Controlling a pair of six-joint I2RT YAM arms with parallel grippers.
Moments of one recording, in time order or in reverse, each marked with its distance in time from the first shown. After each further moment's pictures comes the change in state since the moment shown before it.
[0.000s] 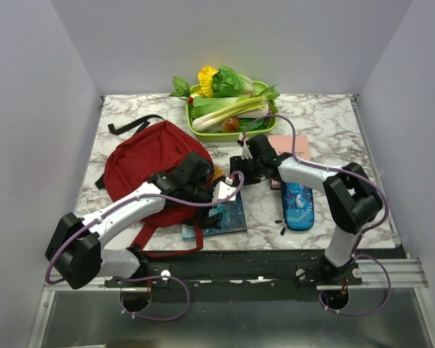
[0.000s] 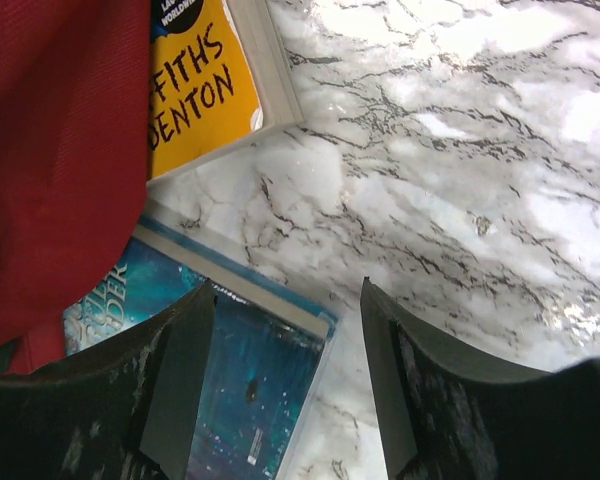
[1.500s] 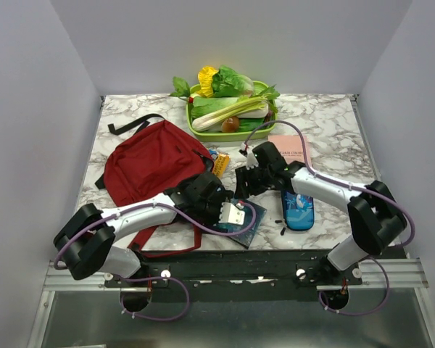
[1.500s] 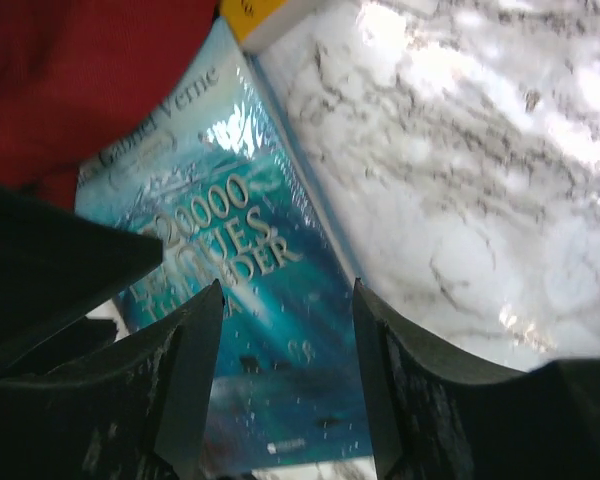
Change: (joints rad) left arm -0.169 0.120 -0.183 0.248 -0.367 0.162; right arm 0.036 -0.245 -0.159 -0.108 -0.014 -0.122
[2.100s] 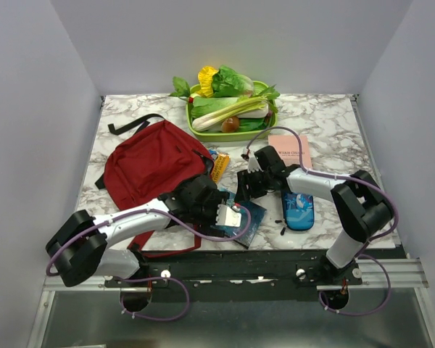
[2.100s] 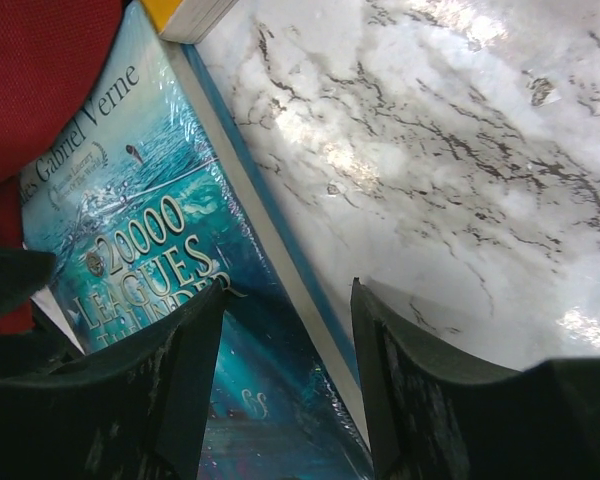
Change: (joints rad) left arm 0.007 -0.112 -0.076 0.035 -0.071 -0.046; right arm -0.049 0.160 -0.030 0.156 -0.090 0.012
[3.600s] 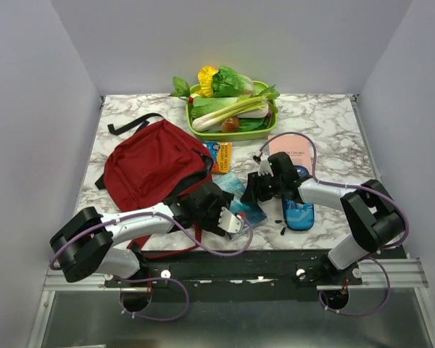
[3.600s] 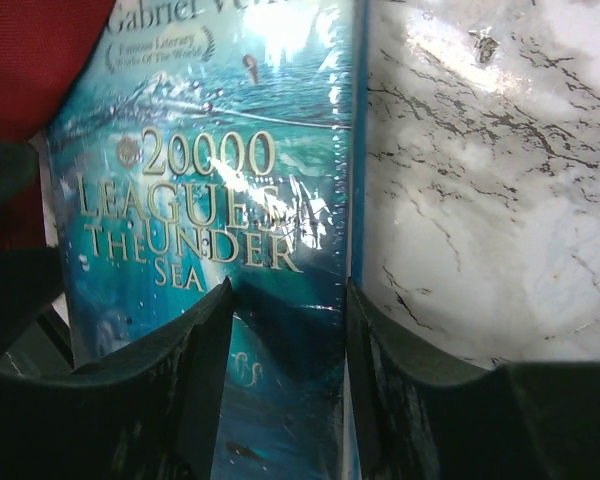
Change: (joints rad) left arm -0.099 0.045 -0.050 0.192 -0.250 0.214; right arm -0.060 -0.109 -0.203 0.225 -0.073 0.061
